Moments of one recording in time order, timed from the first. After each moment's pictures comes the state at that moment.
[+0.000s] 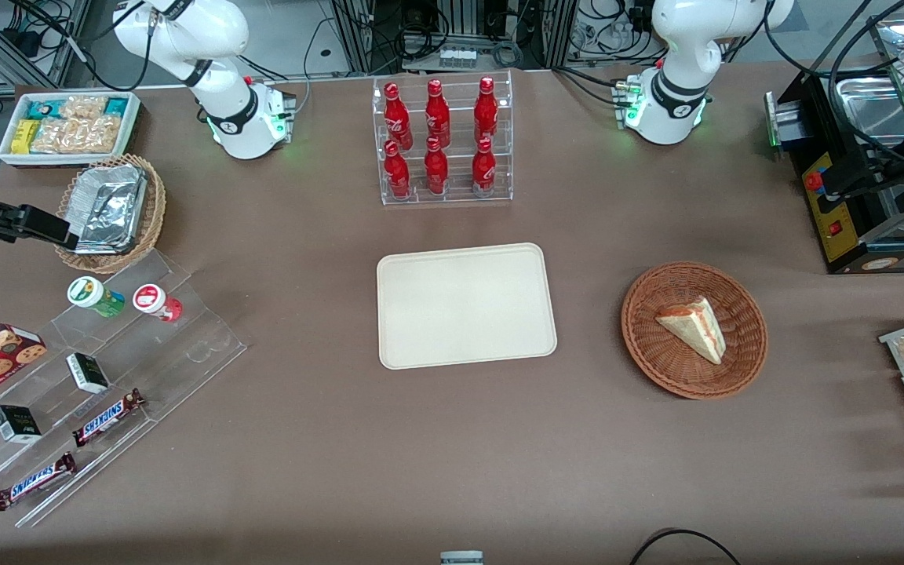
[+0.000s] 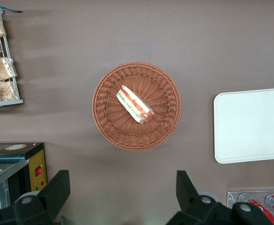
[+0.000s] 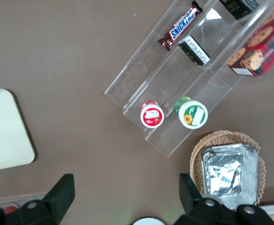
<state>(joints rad) -0.08 -0.02 -0.02 -1.63 0.01 1.52 0.03</state>
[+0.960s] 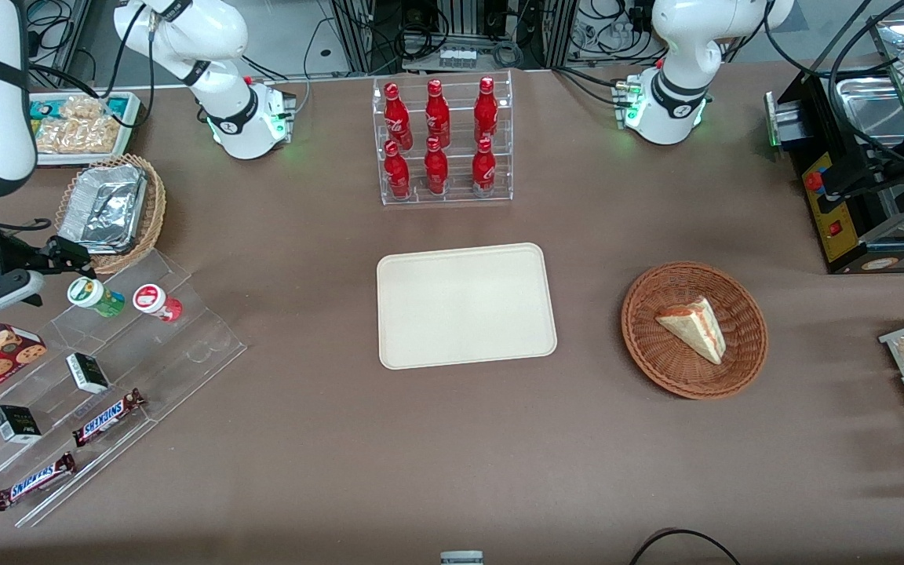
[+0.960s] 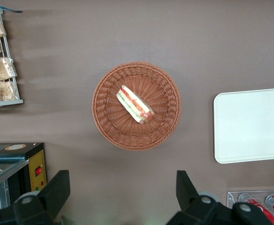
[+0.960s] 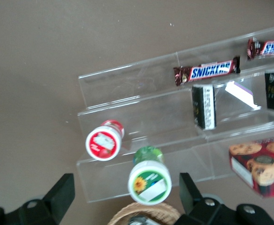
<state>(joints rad) -0.17 -0.01 -0.06 -1.99 0.01 1.98 -0.78</state>
